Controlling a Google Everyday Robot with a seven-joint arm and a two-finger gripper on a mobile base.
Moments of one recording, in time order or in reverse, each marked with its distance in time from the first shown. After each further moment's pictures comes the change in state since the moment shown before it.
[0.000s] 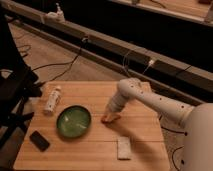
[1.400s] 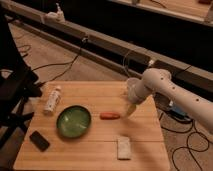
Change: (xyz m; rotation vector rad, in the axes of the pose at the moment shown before) arm 0.026 0.014 -0.124 0.176 -0.007 0.032
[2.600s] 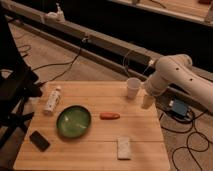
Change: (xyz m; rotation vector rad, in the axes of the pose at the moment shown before) arm 0.059 -0.012 -0.115 0.129 0.228 0.145
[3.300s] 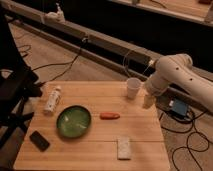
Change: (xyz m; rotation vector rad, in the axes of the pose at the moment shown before) arm 0.013 -0.004 -0.005 0.013 0.053 0.001
